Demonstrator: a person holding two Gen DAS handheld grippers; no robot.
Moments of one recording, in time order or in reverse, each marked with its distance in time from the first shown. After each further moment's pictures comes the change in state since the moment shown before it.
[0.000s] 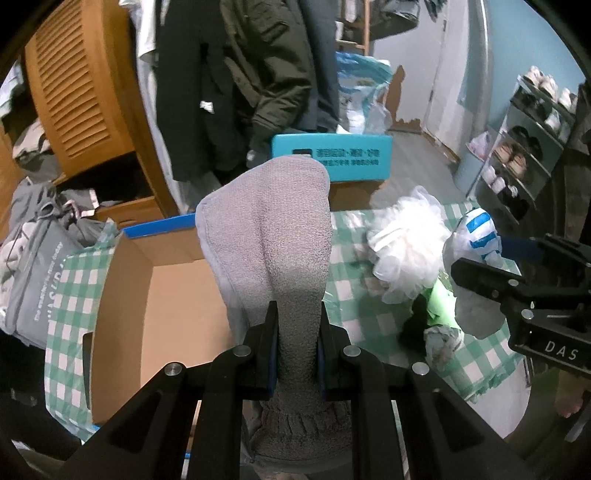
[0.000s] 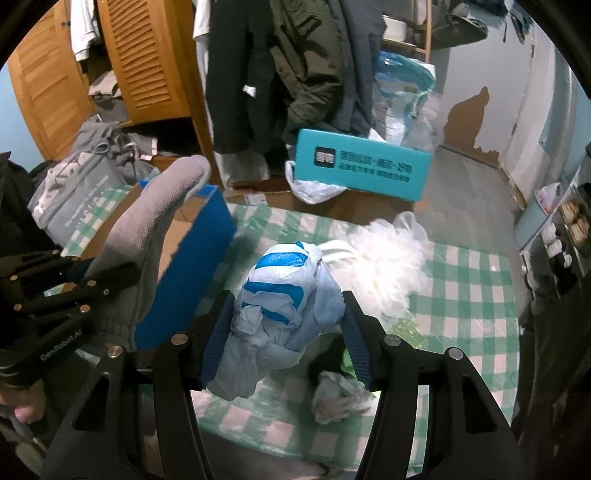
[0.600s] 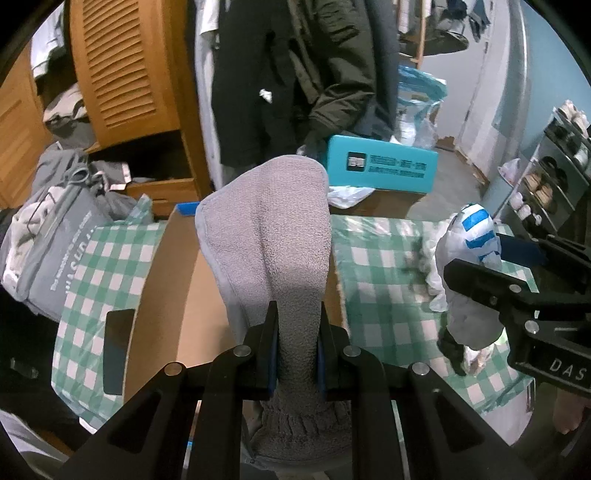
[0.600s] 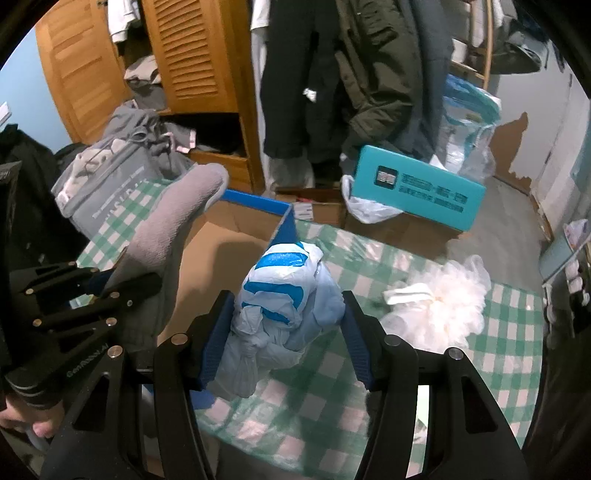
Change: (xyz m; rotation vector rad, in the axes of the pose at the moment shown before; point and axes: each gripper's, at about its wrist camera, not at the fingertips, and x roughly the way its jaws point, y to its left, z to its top) left arm -0.001 0.071 -0.014 -0.118 -0.001 0.069; right arm 0.030 0.078 0.034 -0.105 0.010 0.076
